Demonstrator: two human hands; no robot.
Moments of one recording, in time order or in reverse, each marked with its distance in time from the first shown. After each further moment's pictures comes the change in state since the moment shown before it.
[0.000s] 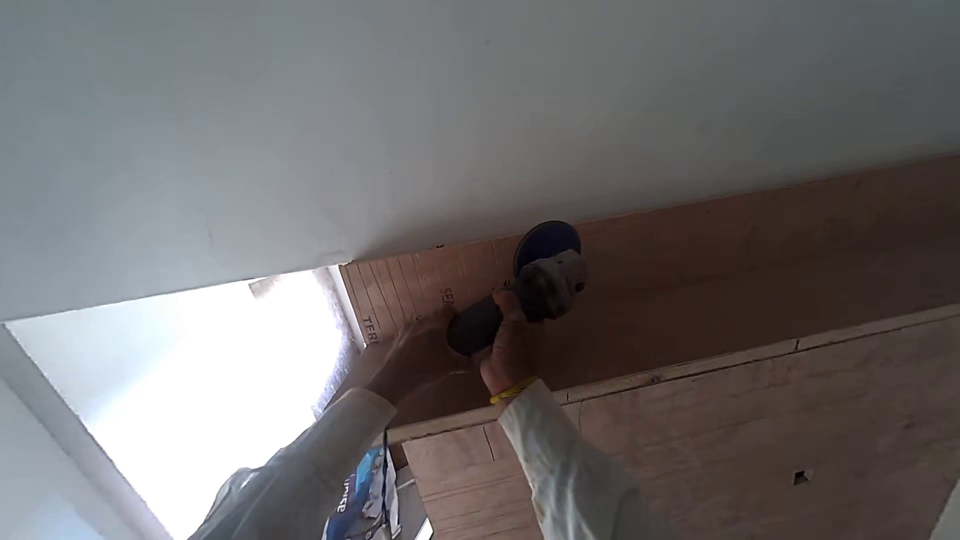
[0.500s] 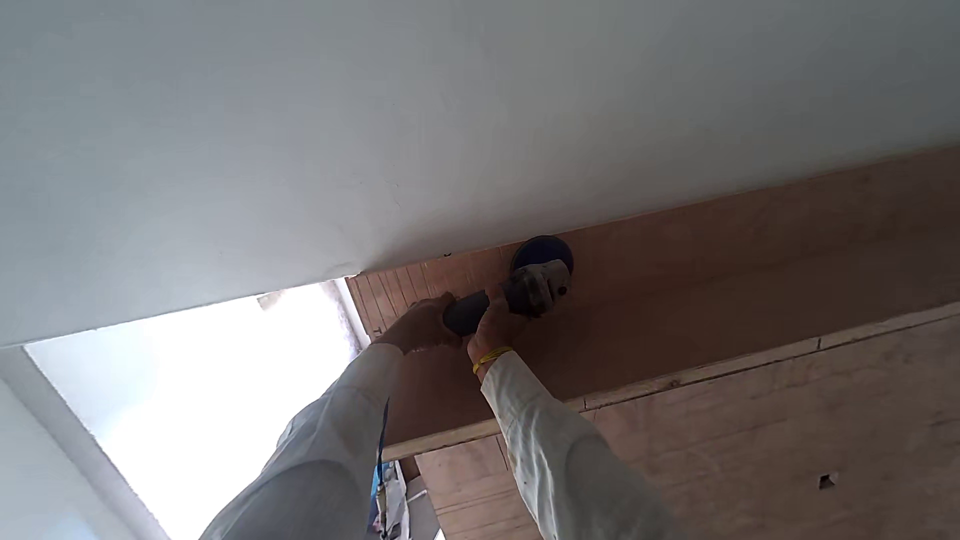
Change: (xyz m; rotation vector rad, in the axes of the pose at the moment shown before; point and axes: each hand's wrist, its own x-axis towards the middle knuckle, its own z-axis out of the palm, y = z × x) left_hand 0.075 -0.046 -0.016 0.029 -0.145 0.081; right_hand 0.047 0.039 0.047 0.037 0.204 -0.022
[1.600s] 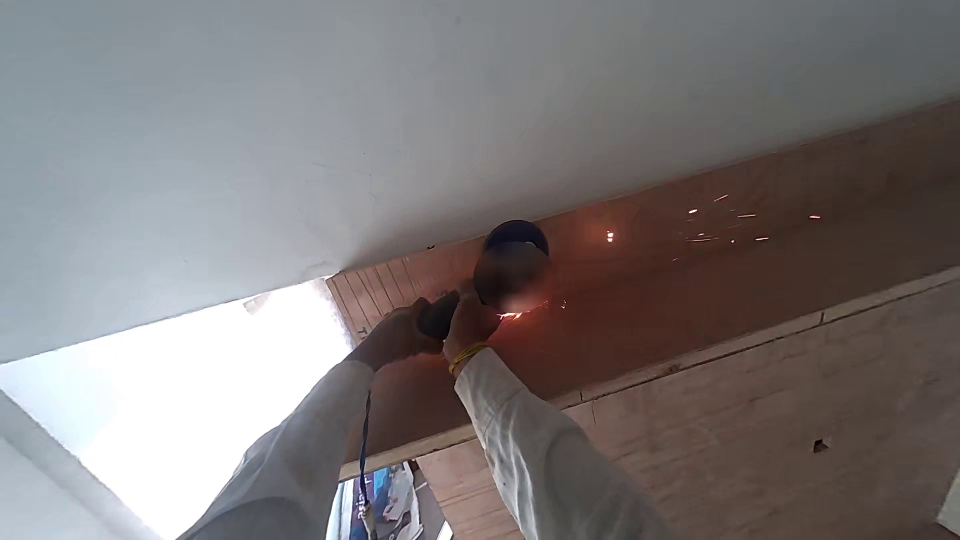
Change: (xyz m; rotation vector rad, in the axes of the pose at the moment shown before) left_hand -0.004 -0.025 0.013 -0.092 0.018 -0.057; right_hand -0.001 0.017 0.009 -0.252 0.007 0.058
